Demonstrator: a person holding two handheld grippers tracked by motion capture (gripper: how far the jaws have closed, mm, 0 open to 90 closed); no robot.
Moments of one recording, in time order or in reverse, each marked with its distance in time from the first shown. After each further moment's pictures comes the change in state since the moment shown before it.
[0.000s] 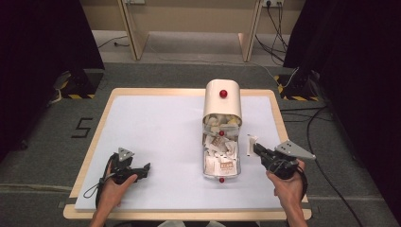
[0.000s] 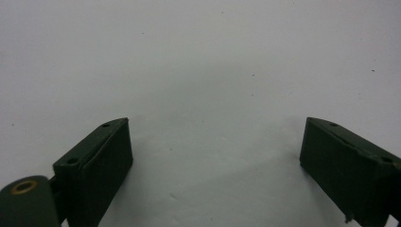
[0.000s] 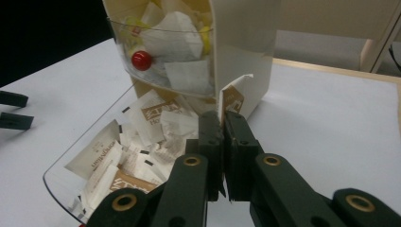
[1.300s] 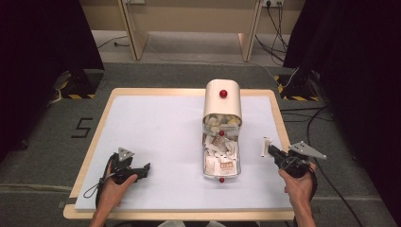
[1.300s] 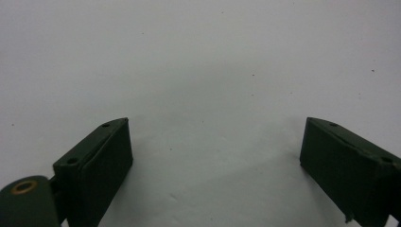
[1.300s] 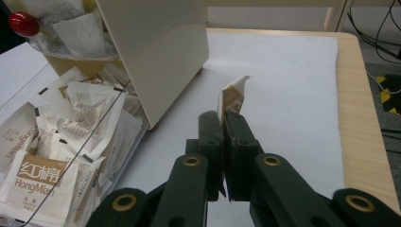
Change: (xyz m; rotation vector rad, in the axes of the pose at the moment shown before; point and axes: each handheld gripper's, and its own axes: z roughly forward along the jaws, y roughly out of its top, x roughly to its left) left arm 0.000 0.000 0.000 0.004 0.000 0.004; right arm -0.048 -0.028 0.001 0.052 -0.108 0.103
